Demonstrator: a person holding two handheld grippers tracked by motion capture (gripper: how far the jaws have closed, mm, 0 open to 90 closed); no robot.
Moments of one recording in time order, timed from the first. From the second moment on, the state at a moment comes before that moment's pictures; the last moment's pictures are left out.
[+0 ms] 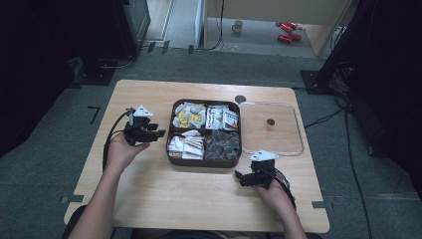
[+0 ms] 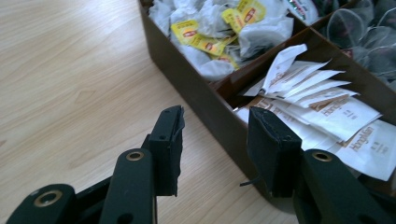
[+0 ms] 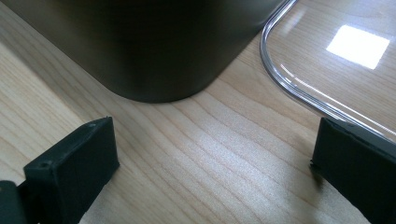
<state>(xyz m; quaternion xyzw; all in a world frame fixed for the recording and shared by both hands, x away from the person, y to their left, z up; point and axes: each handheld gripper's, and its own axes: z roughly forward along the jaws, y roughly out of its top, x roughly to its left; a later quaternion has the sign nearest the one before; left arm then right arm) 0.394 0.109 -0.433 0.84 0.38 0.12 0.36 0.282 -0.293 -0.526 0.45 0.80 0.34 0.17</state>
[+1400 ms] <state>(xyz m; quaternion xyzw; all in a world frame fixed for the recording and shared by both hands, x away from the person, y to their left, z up) 0.415 0.050 -0.463 0.88 0.31 0.09 0.35 0.281 -0.293 -0.526 0.45 0.80 0.34 0.18</state>
